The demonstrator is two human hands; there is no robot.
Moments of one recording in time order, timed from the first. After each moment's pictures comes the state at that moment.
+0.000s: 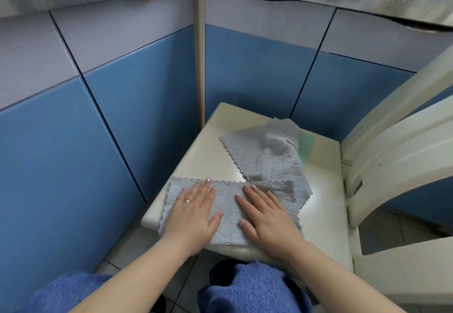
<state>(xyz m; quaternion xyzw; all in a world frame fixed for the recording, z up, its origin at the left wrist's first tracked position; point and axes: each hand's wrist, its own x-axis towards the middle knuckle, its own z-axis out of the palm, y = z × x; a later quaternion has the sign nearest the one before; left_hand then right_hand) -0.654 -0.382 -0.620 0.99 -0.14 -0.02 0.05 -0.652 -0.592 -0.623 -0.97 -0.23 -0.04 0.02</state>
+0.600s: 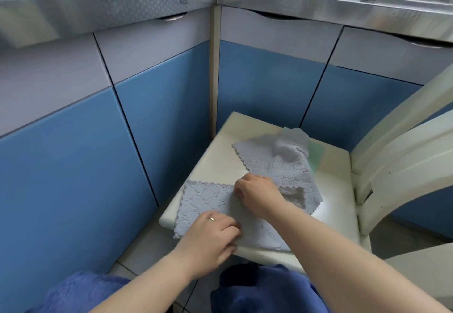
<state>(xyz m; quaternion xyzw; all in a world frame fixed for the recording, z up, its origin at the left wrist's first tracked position) -0.690 -0.373 -0.600 0.93 -0.35 0.03 0.15 -0.592 -0.534 -0.574 -0.97 -0.24 0.02 0.03</state>
